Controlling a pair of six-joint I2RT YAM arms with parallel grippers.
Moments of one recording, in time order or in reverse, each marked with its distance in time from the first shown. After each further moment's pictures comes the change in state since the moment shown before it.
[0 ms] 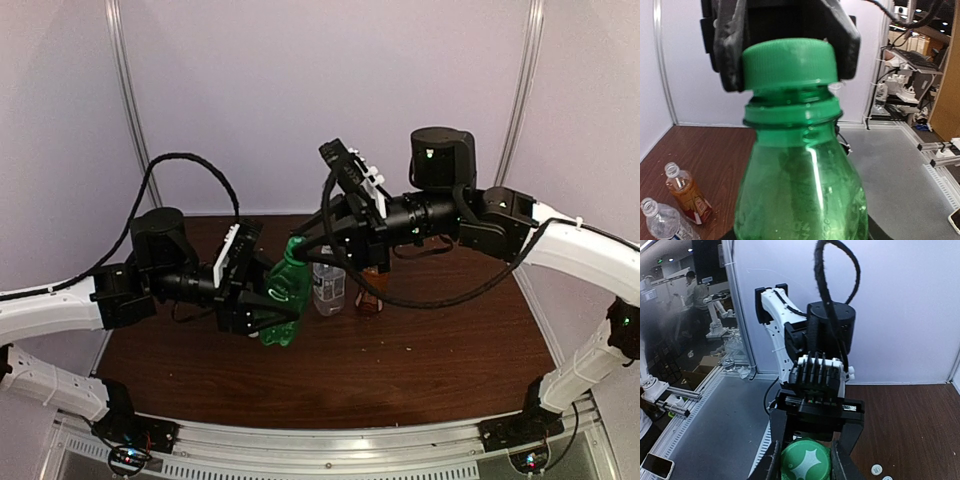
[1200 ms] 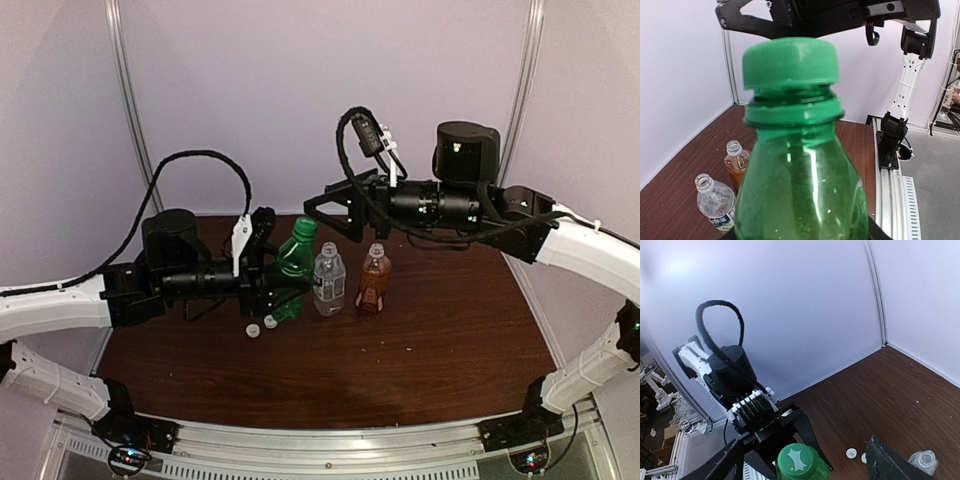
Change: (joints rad) left arm -0.005 0.048 0.009 0.011 -0.299 0.021; right arm -0.017 -0.069 -0.023 0.008 0.351 0.280
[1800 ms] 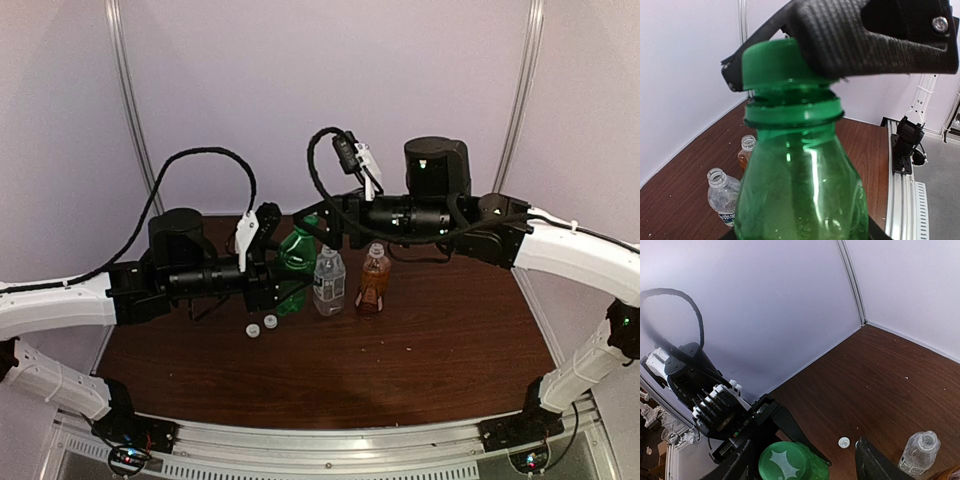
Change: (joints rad) left arm 0.000 0.036 0.015 0.006 -0.098 -0.030; right arm 0.037 0.076 0.000 -0.019 0.193 0.092
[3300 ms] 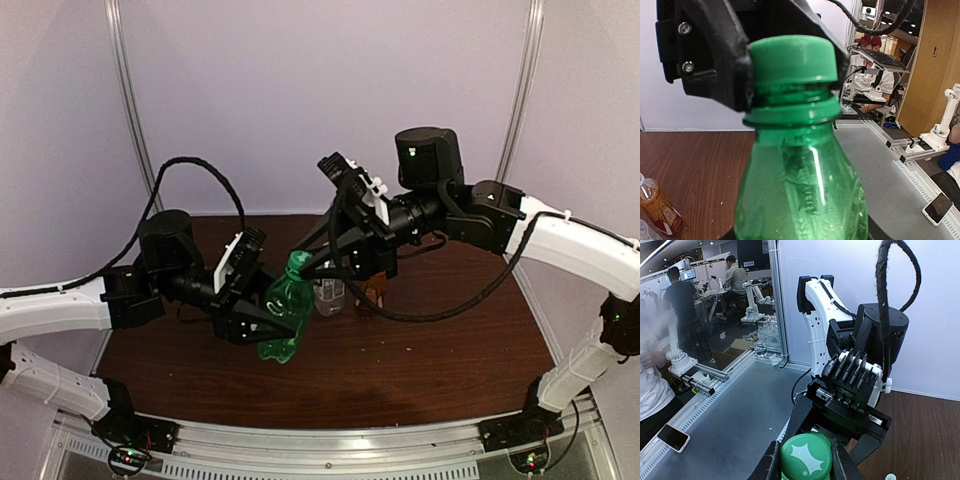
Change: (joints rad) left arm 0.006 -0.042 -0.038 0.061 0.631 -0.050; right arm -0.048 0.057 0.091 -0.093 -0.846 -0.542
